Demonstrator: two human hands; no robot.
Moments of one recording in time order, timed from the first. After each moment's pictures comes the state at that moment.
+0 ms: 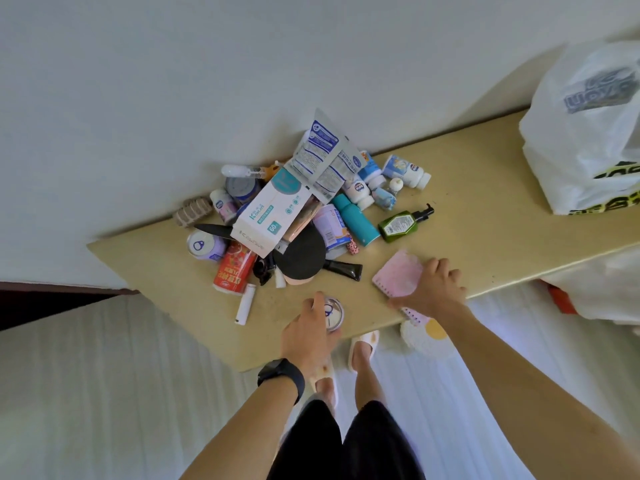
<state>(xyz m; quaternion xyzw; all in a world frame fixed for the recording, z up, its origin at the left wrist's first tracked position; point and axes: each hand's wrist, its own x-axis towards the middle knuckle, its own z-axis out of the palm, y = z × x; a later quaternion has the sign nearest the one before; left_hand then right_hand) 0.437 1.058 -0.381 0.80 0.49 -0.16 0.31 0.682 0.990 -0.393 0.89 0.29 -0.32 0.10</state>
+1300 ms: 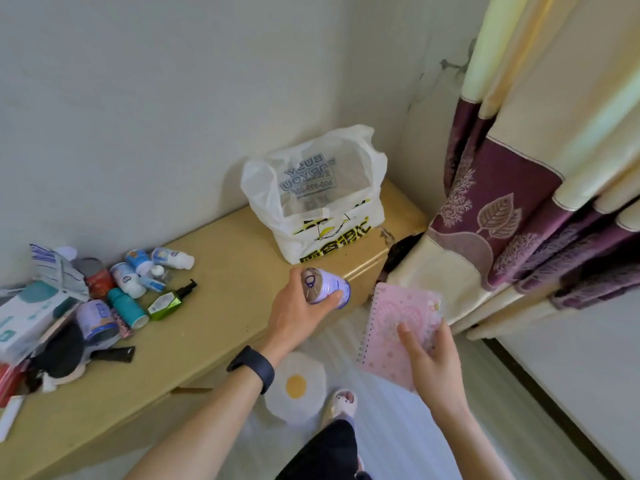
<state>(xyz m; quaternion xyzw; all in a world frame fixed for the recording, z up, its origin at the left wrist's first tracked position) 0.873 0.801 -0.227 0.79 0.39 0.07 0.47 0.940 0.583 -0.201 0.79 0.03 -0.23 -0.57</state>
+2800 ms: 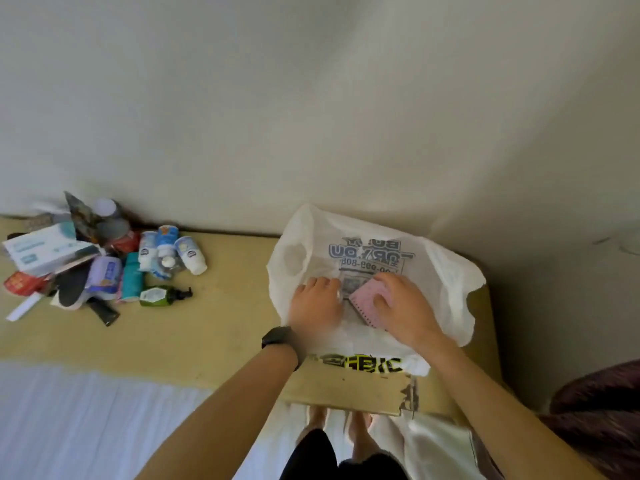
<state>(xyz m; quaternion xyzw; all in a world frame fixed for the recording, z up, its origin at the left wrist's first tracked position) 1.135 0.988 -0.309 0.80 0.56 -0.07 0.19 1.311 0.943 -0.270 0.72 0.59 -0.35 -0.12</state>
